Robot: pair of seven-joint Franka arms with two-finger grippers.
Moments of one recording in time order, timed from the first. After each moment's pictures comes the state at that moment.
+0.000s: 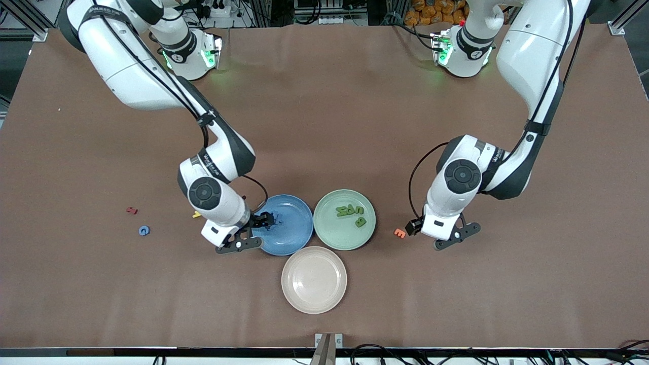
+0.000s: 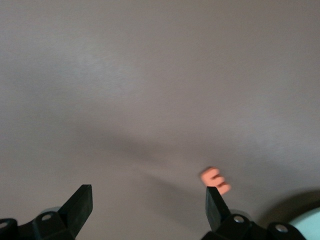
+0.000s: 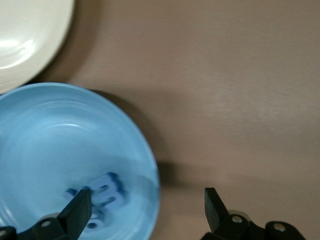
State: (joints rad) left arm -0.14 0.63 -0.28 -1.65 0.33 2.28 -0.97; right arm 0.13 0.80 0.34 -1.48 -0.26 2.28 0.36
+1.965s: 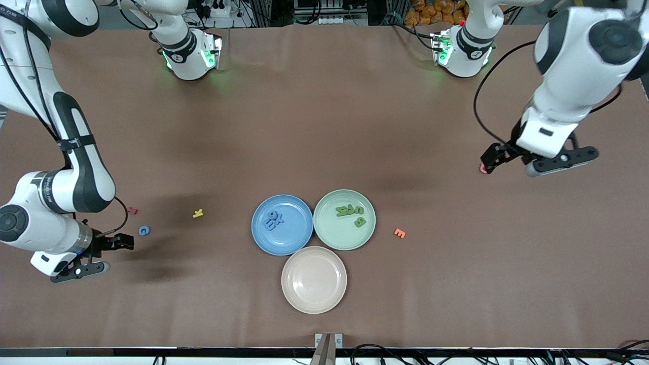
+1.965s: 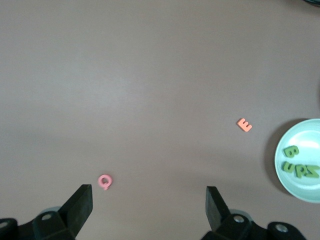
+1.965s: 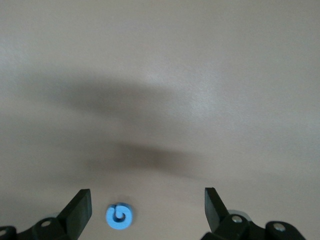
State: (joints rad) left arm -0.12 -0.04 -0.10 -1.93 0.07 2.02 -0.47; right arm -0.37 0.78 0.33 -1.40 -0.33 2.16 -0.21
